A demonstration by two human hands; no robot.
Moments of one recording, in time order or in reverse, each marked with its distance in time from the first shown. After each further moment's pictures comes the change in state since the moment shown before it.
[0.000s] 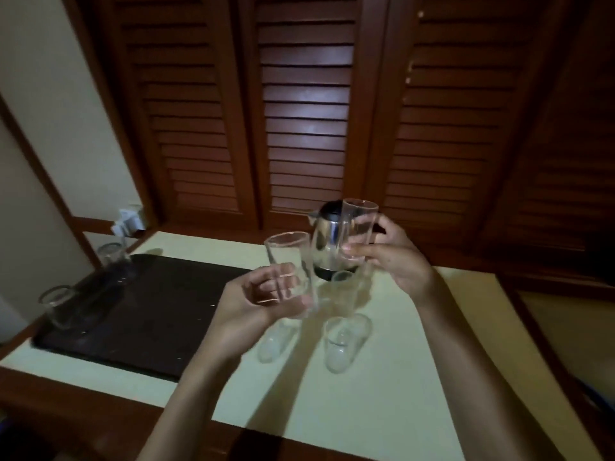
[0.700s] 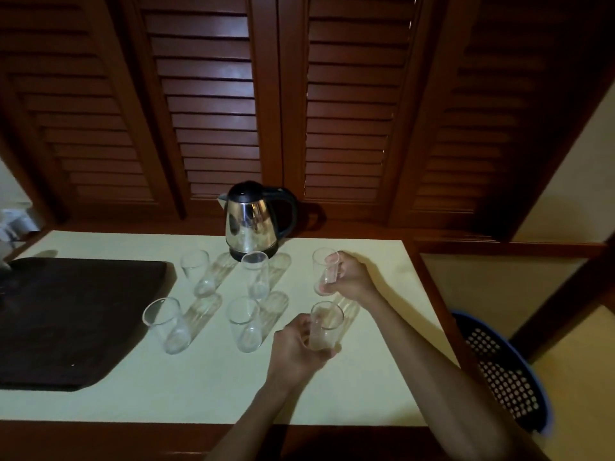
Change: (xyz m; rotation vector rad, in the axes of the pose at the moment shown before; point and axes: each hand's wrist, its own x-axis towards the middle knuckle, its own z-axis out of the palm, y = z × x) left_hand 0.000 -0.164 0.205 0.394 -0.161 -0.023; right_hand -0.019 0.140 -0.131 -0.494 0.232 0.152
